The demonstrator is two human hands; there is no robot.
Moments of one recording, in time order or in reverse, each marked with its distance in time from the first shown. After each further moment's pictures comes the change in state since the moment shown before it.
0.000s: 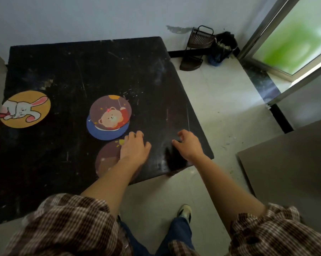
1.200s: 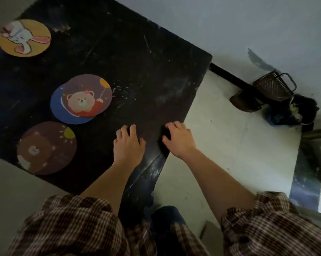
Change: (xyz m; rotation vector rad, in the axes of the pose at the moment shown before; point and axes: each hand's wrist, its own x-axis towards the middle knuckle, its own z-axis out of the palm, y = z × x) left_hand 0.140 0.159 0.071 -0.143 0.328 -0.679; right_hand 0.256 -0.007 -0.102 -0.614 -0.403 -0.836
